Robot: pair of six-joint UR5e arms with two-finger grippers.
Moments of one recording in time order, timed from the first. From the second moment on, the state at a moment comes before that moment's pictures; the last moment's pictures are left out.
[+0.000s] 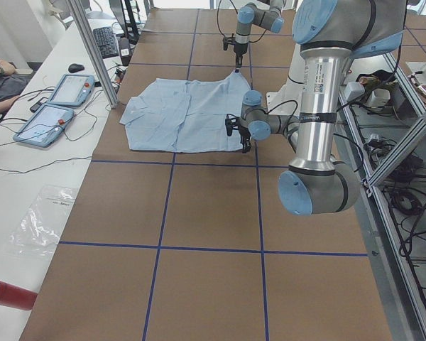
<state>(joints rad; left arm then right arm) -0.33 -1.64 -1.99 -1.90 -1.76 -1.49 0.36 -1.31 2.13 -1.60 1.75 1.28</state>
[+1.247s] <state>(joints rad) -0.34 -1.65 -1.98 -1.90 -1.74 -1.49 0.37 -1.31 2.12 -1.61 1.75 1.28</state>
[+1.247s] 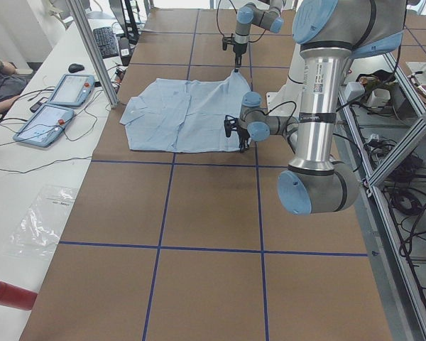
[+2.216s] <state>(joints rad) -0.42 -1.65 -2.02 -1.90 -1.75 -1.43 0.47 -1.29 2.12 -1.60 1.79 1.28</state>
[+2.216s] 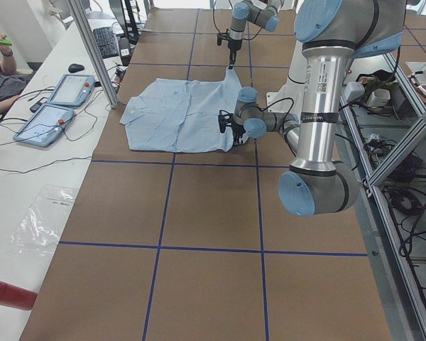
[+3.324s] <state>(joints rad) -0.82 -1.80 -1.94 -1.90 -1.98 -1.12 0.67 -1.15 2.03 -1.60 1.86 1.28</state>
